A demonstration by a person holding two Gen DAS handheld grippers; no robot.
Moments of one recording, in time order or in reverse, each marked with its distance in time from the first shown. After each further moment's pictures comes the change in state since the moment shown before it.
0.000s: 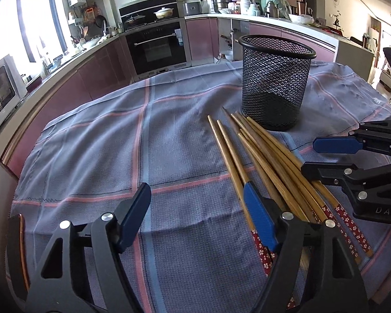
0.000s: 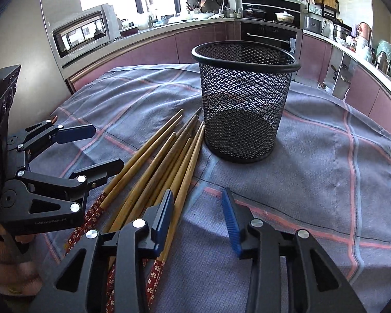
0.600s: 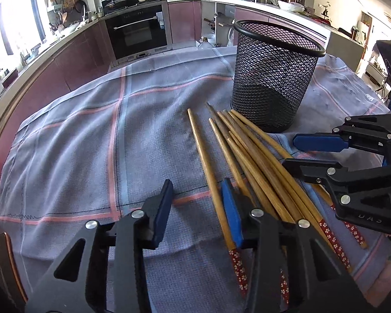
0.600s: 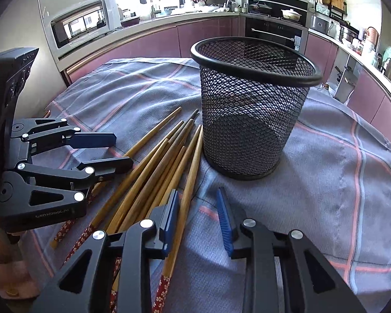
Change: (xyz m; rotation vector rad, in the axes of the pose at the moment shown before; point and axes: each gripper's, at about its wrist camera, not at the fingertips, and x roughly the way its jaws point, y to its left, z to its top) left arm 0.033 0.006 0.026 0.004 0.106 -0.128; right arm 0.025 0.001 0.022 -0.045 0.052 -0.021
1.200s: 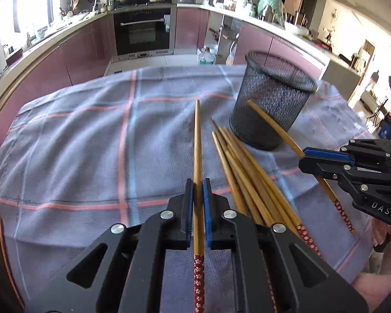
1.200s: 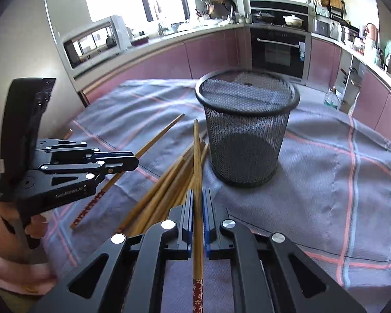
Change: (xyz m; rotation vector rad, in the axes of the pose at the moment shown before) left arm -0.039 0.023 -0.002 -0.131 -0.072 -0.087; right arm -0.052 -0.009 0.000 0.028 -0.130 0.110
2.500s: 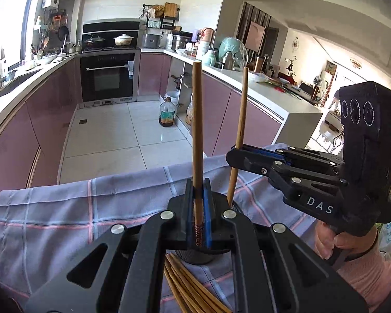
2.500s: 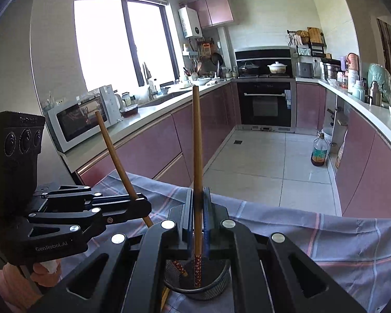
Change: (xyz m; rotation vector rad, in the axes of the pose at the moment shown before) left arm -0.063 -0.075 0.154 0.087 -0.199 -0.183; right arm -0.025 -0.072 0.112 0.069 -0.251 -0.021
